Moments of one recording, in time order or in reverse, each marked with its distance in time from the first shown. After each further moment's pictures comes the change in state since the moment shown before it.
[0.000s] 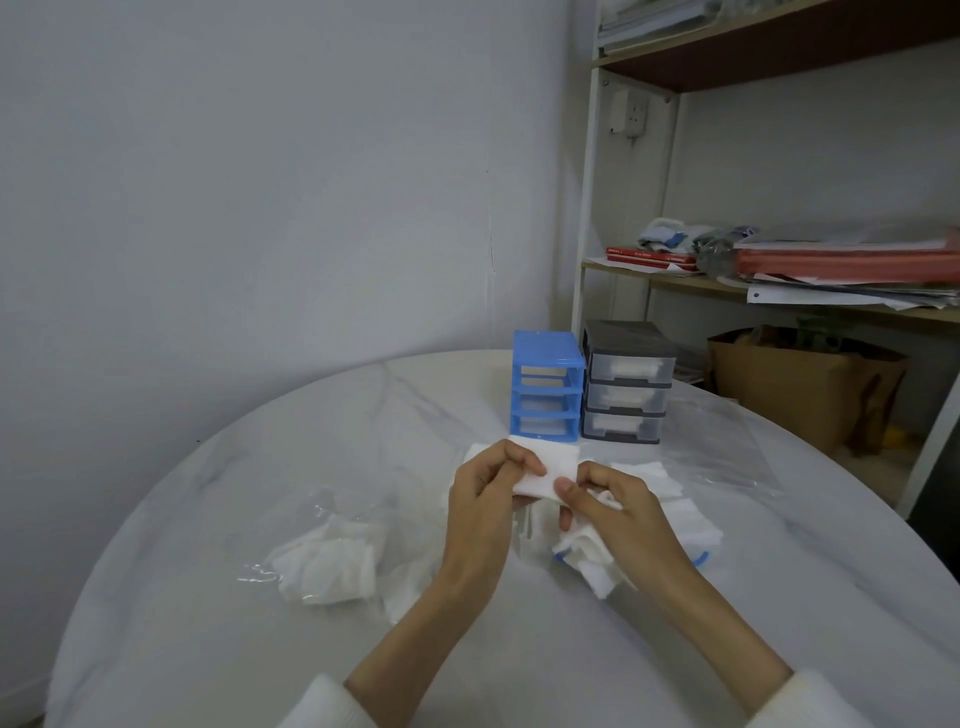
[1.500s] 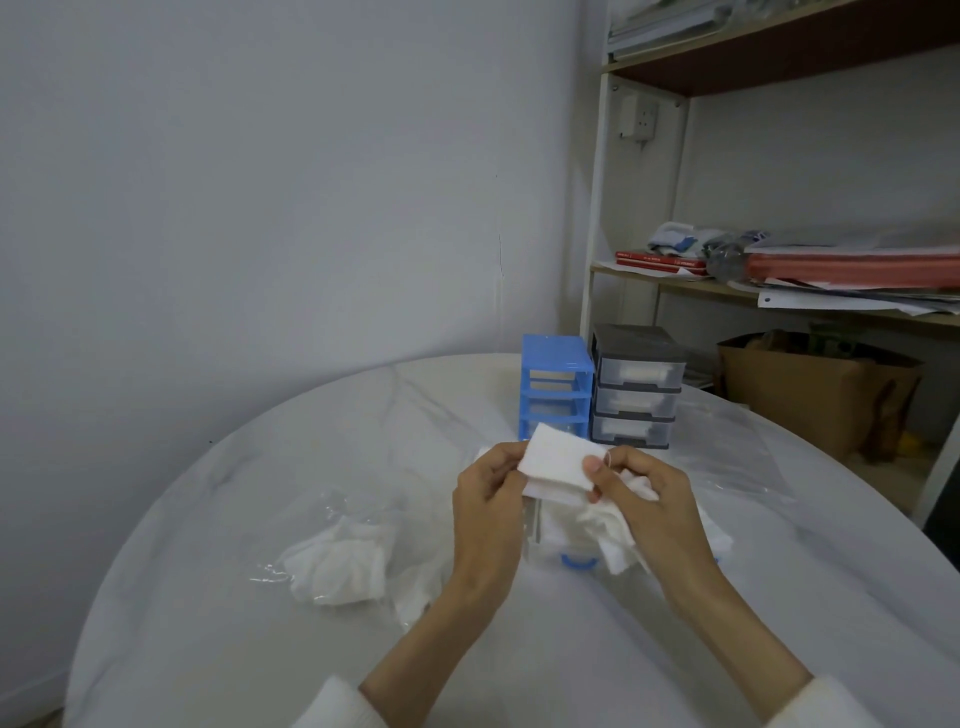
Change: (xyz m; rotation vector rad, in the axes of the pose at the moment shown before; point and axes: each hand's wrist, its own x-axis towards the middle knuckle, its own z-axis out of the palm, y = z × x) left_hand -0.002 0.000 0.002 0.005 0.097 -0.018; right_hand 0.002 -0.003 -0.006 0.172 0.182 -0.098
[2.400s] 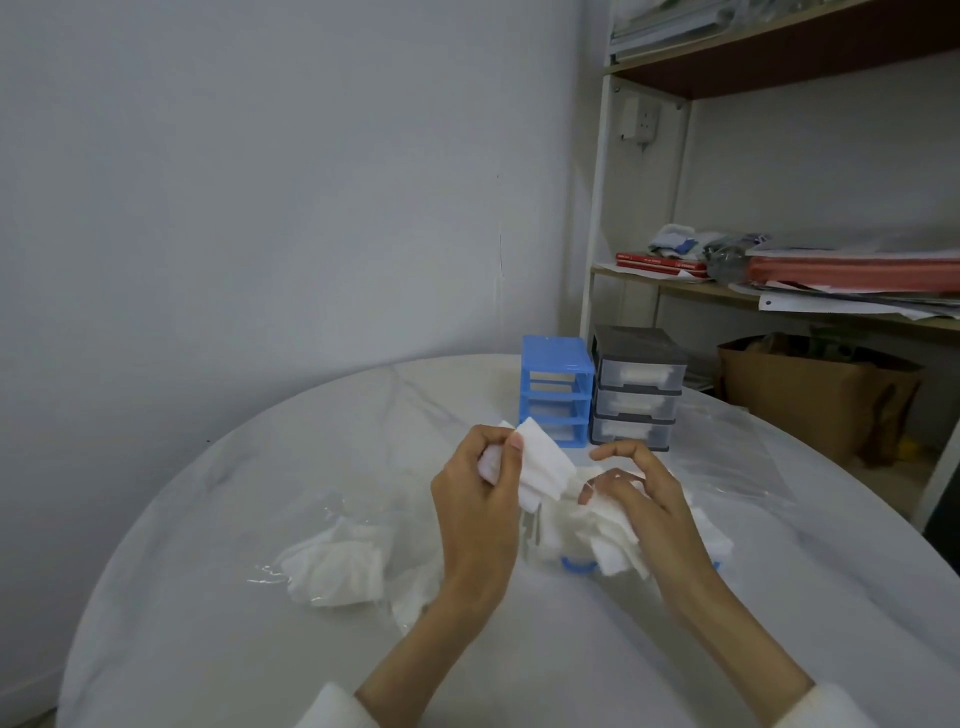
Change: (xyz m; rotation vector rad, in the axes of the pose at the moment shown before) left_hand -0.001 0.010 -0.003 0.210 0.183 0.296; right_hand 0.001 0.009 -0.003 0.023 -0.076 0.066
